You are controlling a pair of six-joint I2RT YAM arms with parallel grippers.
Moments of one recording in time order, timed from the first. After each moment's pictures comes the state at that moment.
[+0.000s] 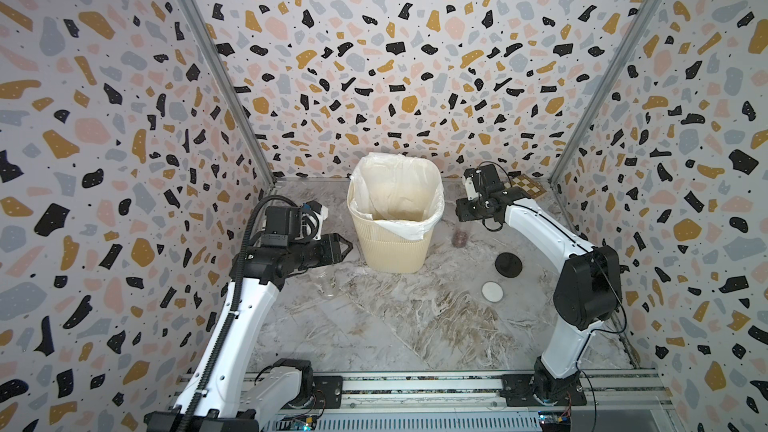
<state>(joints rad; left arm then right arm) -0.10 1.05 1.14 -0.92 0.48 -0.29 0.38 1.81 1.59 -0.68 0.03 0.14</state>
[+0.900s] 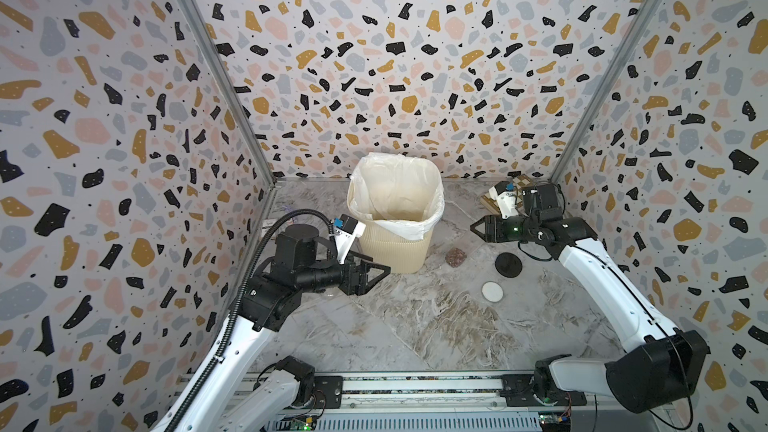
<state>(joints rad) -0.45 0.84 1.01 -0.68 0.67 -0.24 0.27 1.28 1.23 -0.72 -0.45 0.17</state>
